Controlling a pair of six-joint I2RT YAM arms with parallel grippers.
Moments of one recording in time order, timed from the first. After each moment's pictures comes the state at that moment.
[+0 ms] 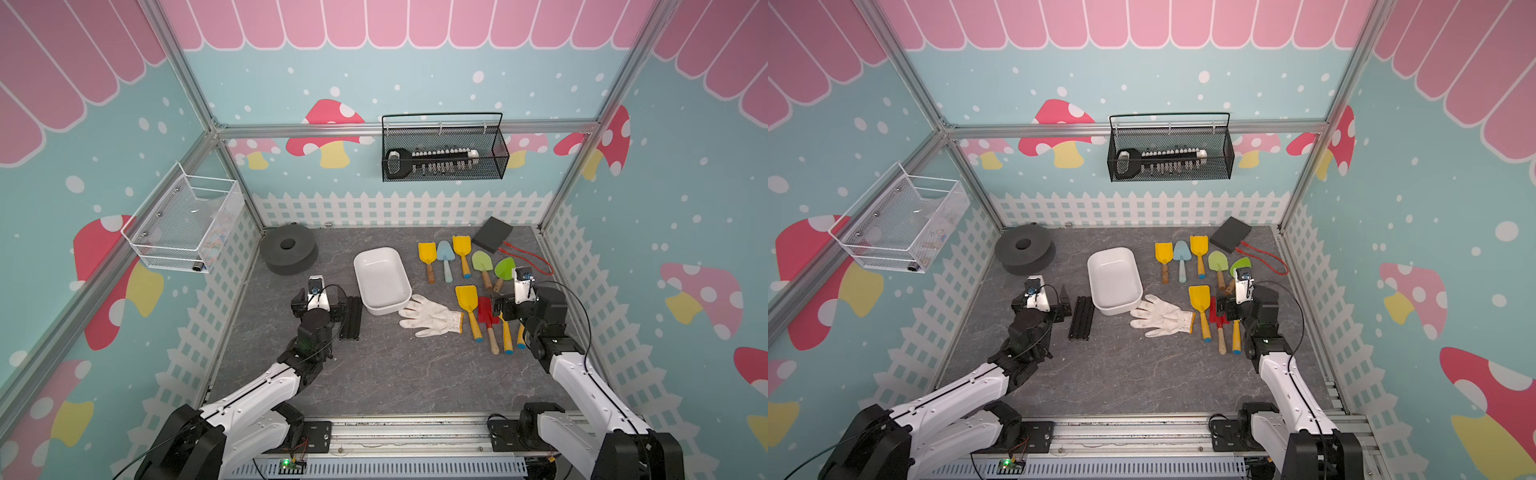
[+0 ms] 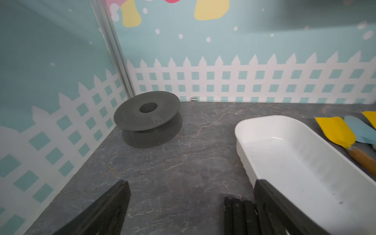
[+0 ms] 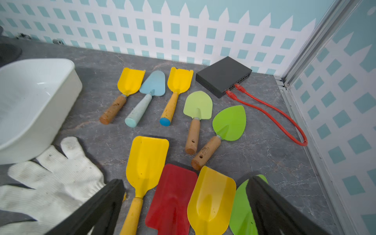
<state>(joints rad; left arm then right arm) -0.45 1.01 0.32 0.52 -0.64 -0.02 -0.01 1.01 0.45 0.14 -0.13 -0.14</state>
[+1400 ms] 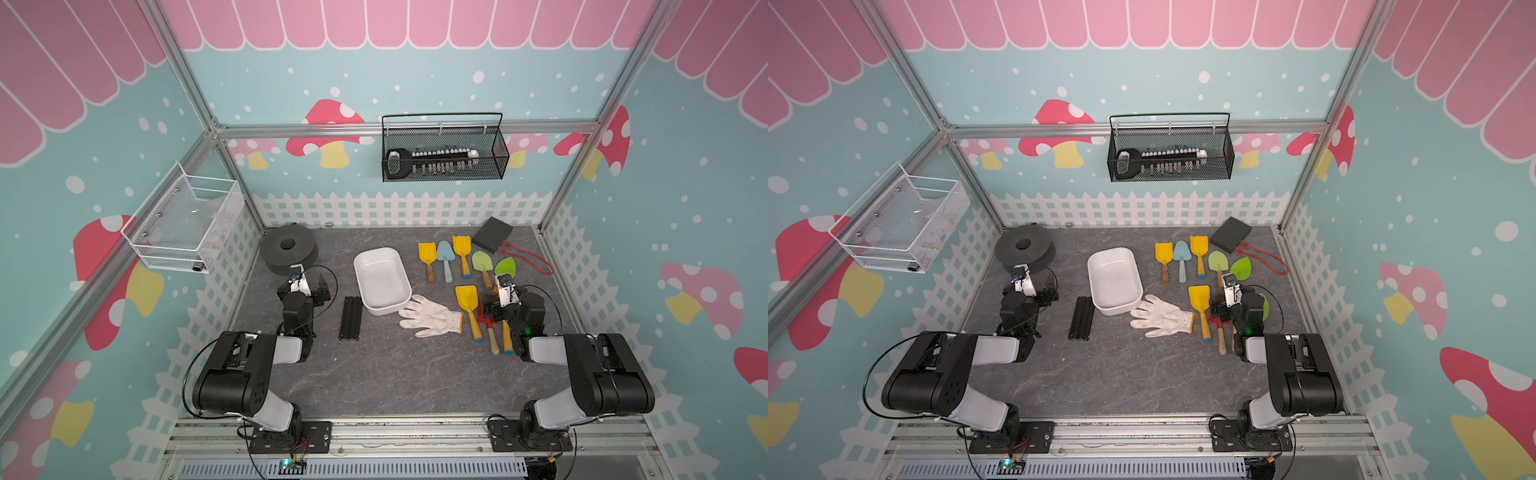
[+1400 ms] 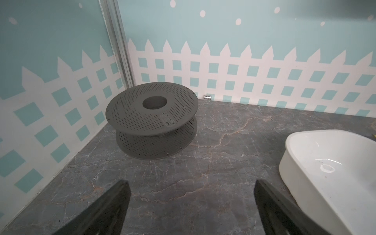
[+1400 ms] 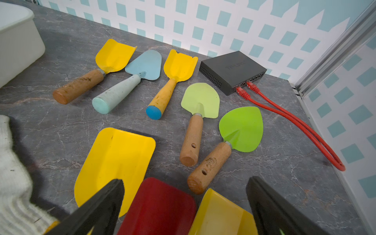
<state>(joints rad) -0.07 1.54 0.38 0.98 -0.22 -0.05 -0.01 1.51 0.37 0.78 -0.15 -0.25</state>
